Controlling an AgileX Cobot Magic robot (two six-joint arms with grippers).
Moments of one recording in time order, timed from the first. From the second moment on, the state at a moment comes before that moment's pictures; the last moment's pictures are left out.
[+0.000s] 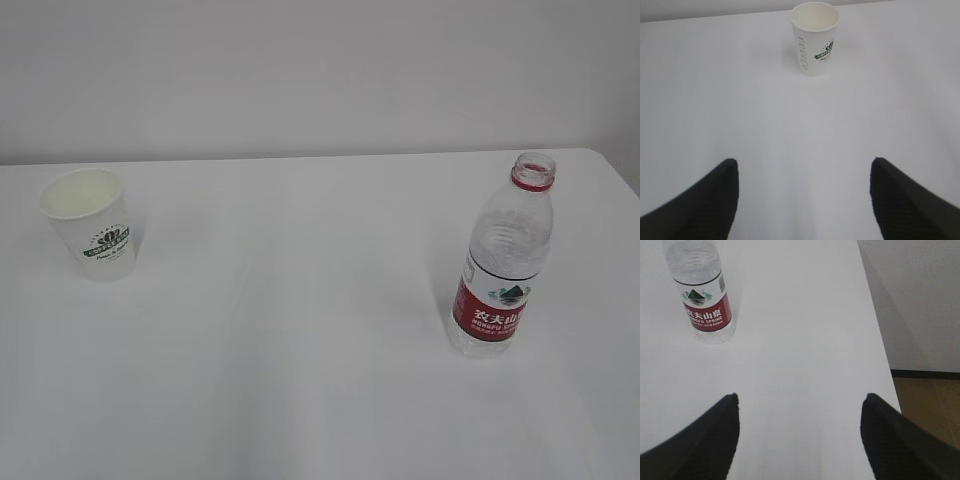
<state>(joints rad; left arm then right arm) -0.04 0.00 -0.53 -0.04 1.11 0.01 0.05 -0.02 -0.49 -0.08 1.15 -0.06</state>
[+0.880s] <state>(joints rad) -0.04 0.01 -0.55 -0.01 0.86 0.01 0.05 -0.02 -0.53 -0.03 0.81 -0.14</state>
